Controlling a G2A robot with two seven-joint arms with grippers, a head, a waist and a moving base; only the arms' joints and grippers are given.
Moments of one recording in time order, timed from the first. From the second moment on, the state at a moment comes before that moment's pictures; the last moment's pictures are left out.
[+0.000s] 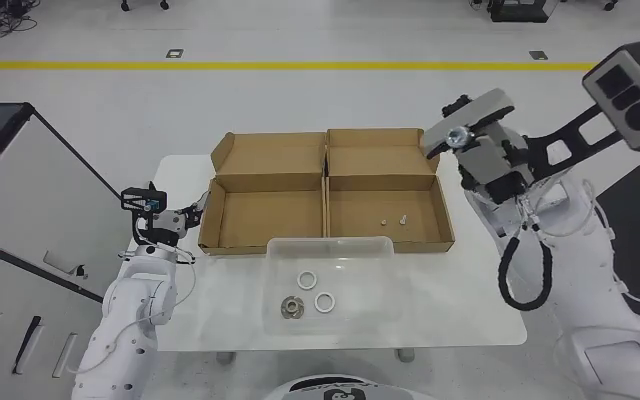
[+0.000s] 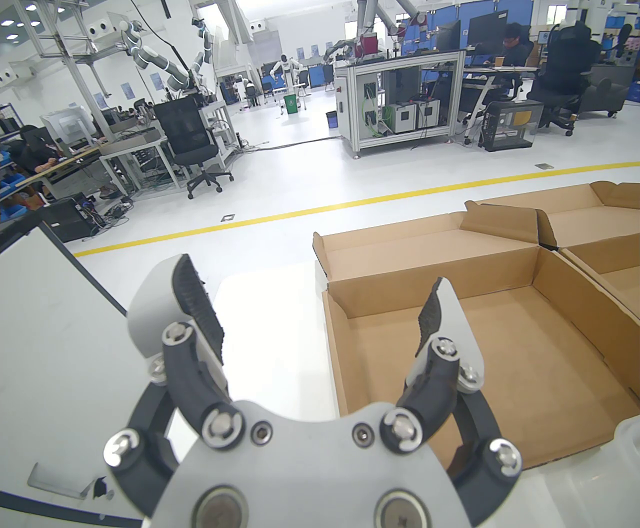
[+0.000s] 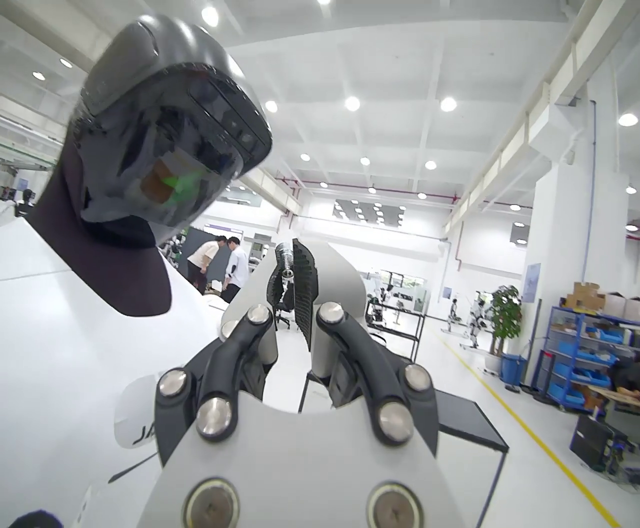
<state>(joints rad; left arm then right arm) 1.73 -1.15 -1.60 -1.80 1.33 0.00 0.00 -0.92 -1.00 1.11 -1.98 0.03 -0.97 0.11</state>
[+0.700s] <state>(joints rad) 1.73 -1.15 -1.60 -1.80 1.33 0.00 0.00 -0.85 -0.83 1.40 -1.86 0.05 -0.82 1.00</state>
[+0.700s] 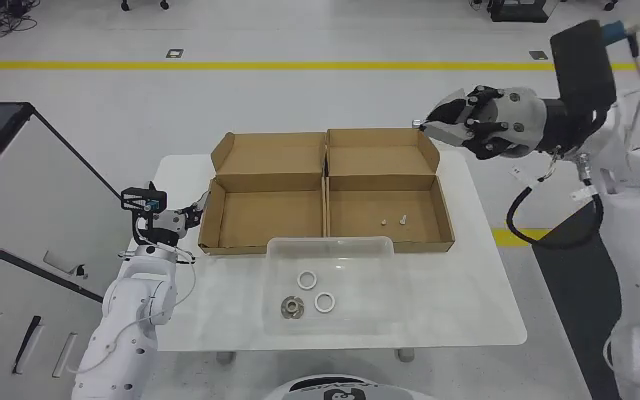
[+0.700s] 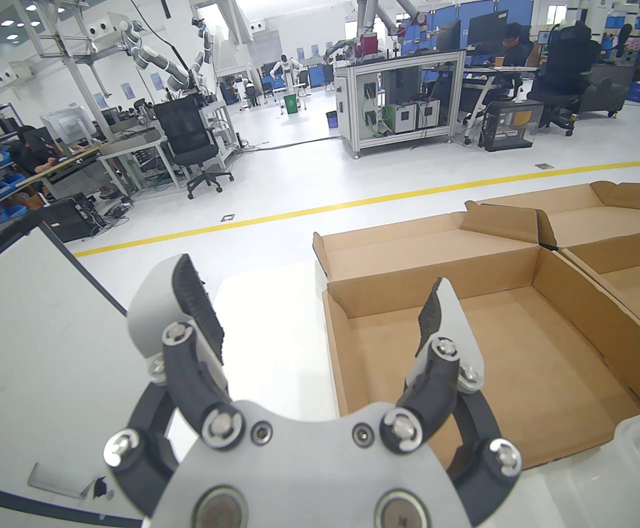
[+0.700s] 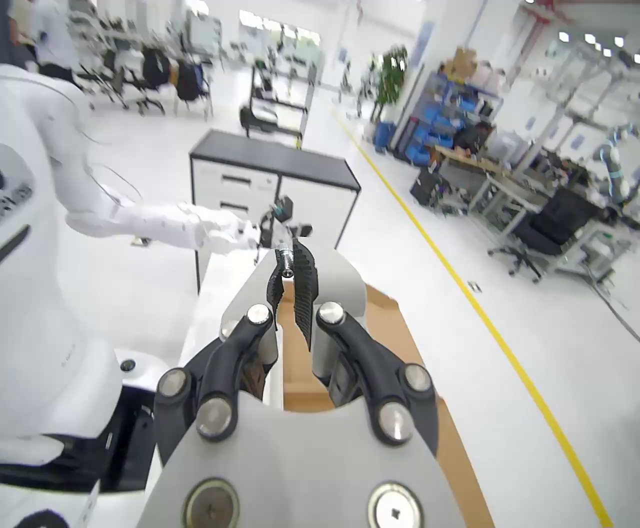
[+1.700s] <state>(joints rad) 1.73 -1.15 -1.60 -1.80 1.33 0.00 0.00 -0.08 -0.62 0.16 -1.53 -0.55 -1.01 0.81</state>
